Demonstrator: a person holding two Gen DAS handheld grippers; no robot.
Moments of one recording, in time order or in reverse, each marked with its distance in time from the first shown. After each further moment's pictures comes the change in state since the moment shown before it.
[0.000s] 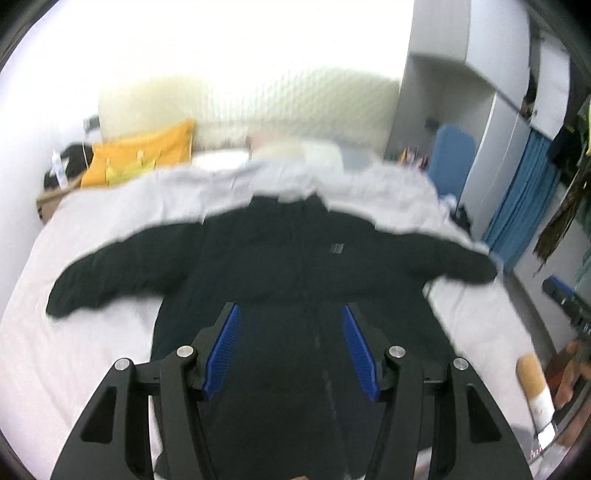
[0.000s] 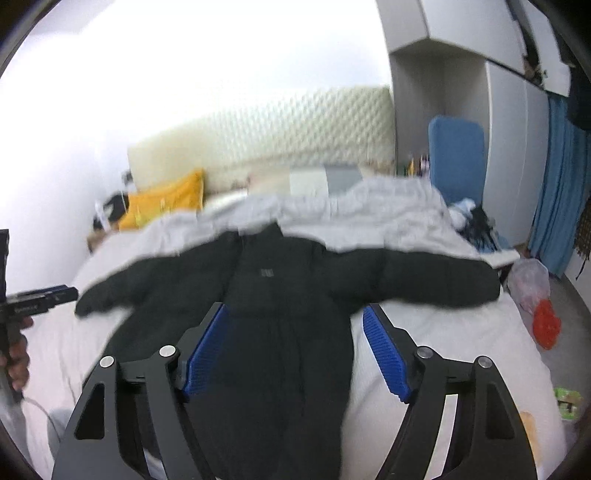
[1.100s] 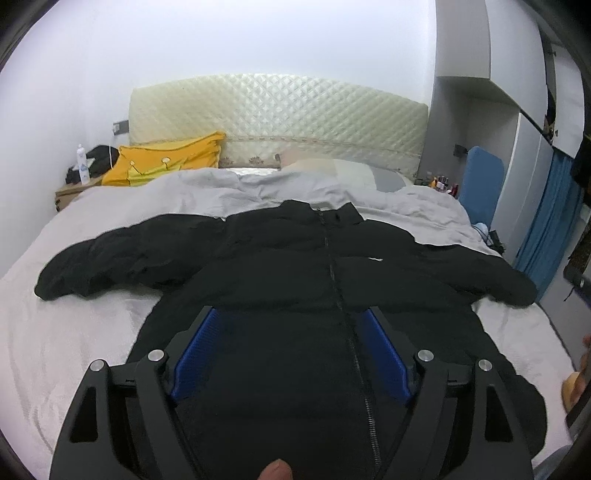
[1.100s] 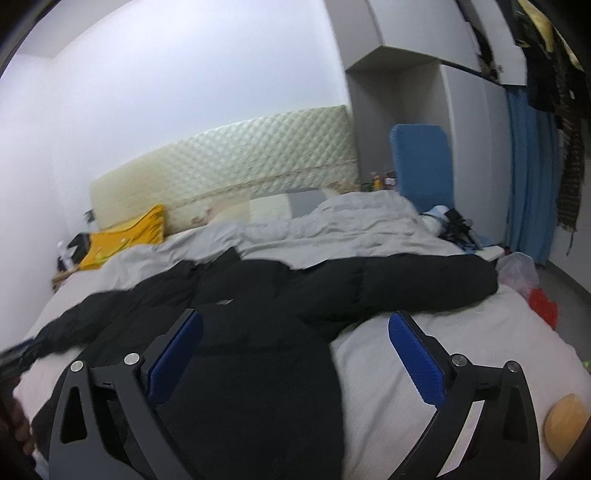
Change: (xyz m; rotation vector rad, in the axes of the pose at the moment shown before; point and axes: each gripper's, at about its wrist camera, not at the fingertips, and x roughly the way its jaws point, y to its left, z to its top) left arm 0.102 0.035 -0.077 -0.063 -0.127 0.104; right arm 0.077 -0.036 -0.047 0.094 -0.150 -0.141
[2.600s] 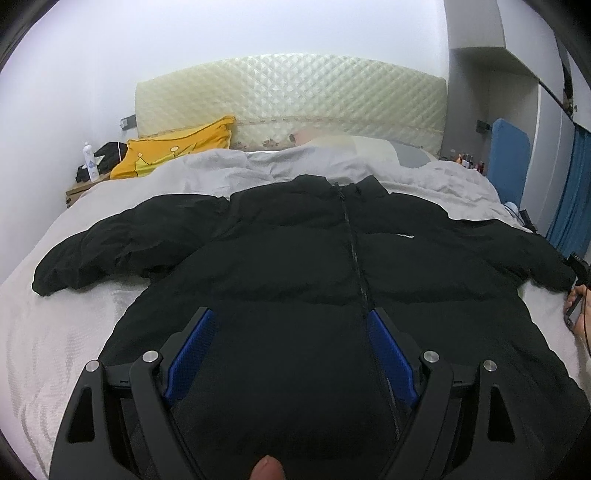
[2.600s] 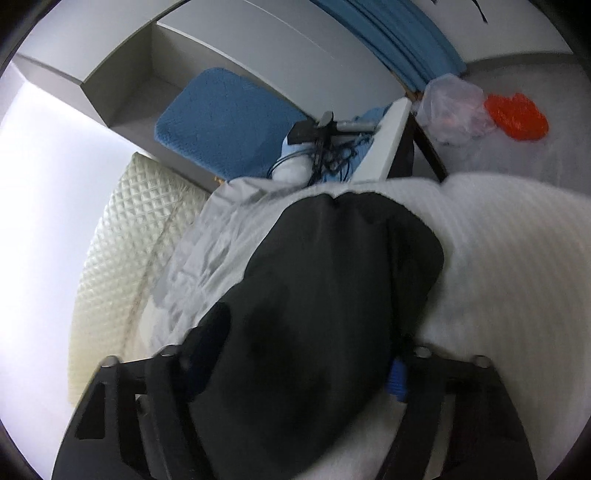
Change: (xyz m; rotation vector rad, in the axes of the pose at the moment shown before) left arm 0.086 -0.020 -0.025 0.039 0.042 0.104; right arm 0.246 -0.396 -0.039 0.833 0.002 -0.080
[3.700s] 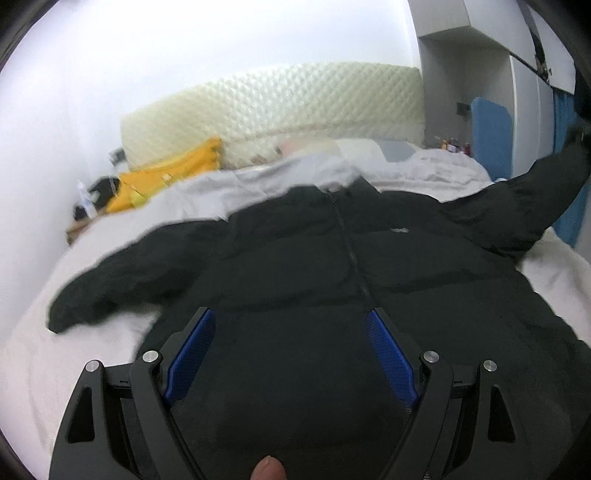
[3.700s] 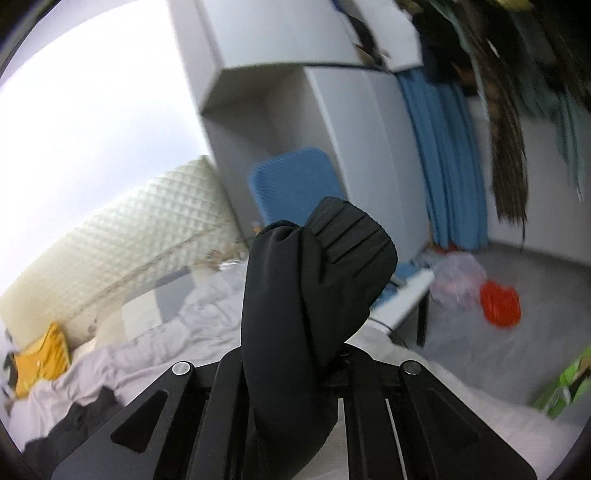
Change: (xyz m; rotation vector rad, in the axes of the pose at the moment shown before) left arm -0.024 -0.004 -0.001 0.152 -0.058 0.031; right arm -0.149 0.251 0.020 -0.563 -0.245 -0.130
